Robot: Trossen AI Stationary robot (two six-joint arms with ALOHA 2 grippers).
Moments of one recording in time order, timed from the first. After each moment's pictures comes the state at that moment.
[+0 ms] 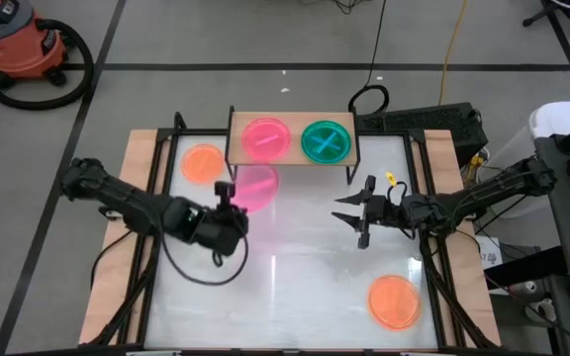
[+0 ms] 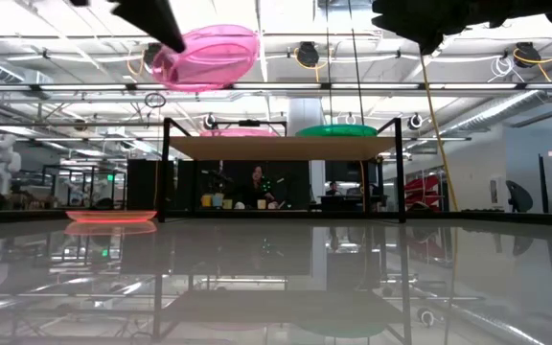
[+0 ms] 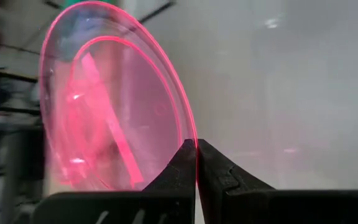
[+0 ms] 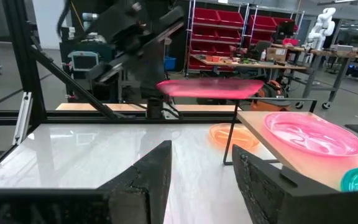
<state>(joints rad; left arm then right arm) -0.37 1.42 1.28 -0.97 -0.69 0.03 0.28 0.93 0.44 0.44 0.45 -0.04</state>
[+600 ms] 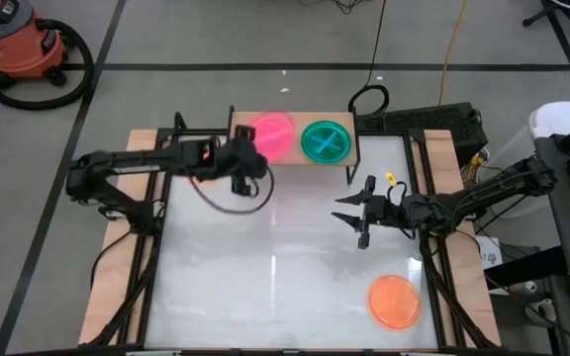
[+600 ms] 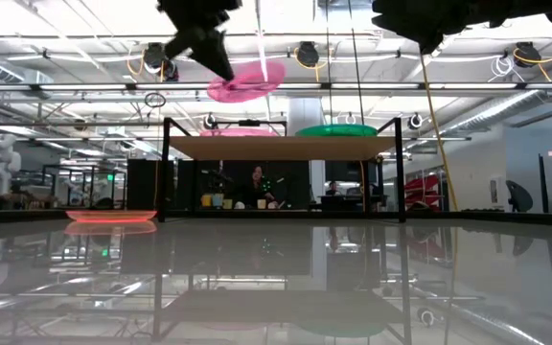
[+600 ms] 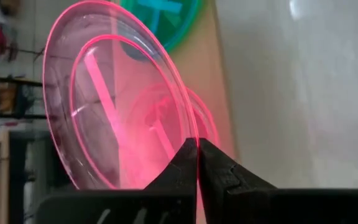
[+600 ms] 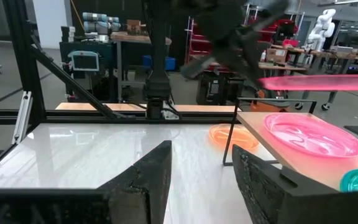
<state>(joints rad) 0.16 1.45 1.36 -0.72 -0.43 0.66 0.28 0.93 0.44 0.44 0.45 -0.05</state>
